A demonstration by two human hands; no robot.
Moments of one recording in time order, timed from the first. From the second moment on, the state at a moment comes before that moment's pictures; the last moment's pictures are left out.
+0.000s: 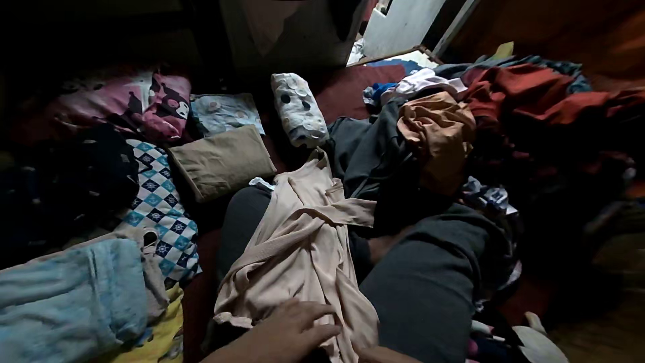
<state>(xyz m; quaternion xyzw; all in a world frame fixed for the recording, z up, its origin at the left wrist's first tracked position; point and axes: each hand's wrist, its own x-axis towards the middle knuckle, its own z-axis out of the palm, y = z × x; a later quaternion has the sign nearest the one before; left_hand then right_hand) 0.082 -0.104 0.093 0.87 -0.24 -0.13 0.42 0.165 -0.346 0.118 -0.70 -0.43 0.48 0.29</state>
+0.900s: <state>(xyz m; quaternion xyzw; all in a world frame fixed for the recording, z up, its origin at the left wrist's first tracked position) 0.079 -0.049 0.087 0.96 0.15 0.03 0.24 0.365 -0.279 -0.017 -0.94 -0.26 0.19 0.10</state>
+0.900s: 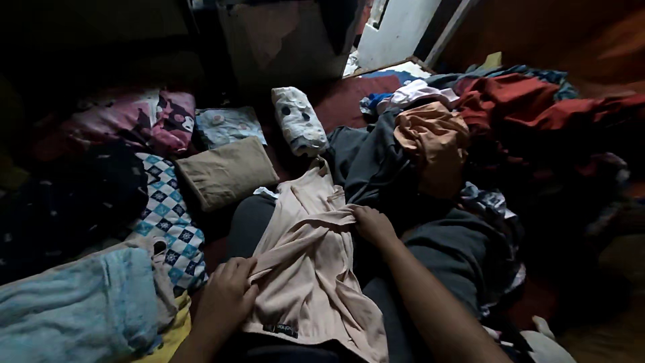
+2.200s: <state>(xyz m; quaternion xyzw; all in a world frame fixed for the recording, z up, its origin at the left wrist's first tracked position) 0.077 -0.011 0.062 0.79 0.26 0.04 0.55 0.441 -0.265 0.098 -0.73 -0.05 0.11 0.67</state>
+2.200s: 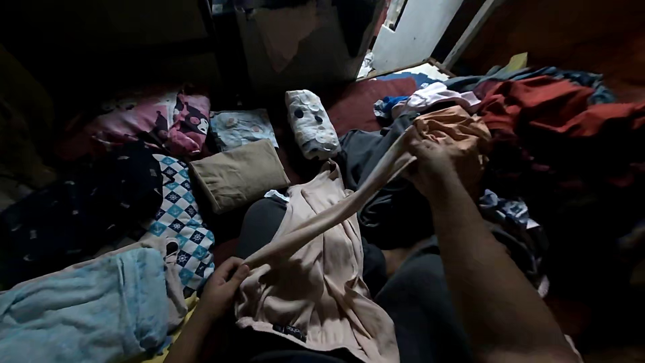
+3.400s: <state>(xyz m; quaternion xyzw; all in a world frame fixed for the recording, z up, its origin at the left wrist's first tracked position) 0.023 0.001 0.034 0.96 -0.06 0.13 0.24 0.373 -0.263 0.005 -0.94 0.05 0.24 0.24</state>
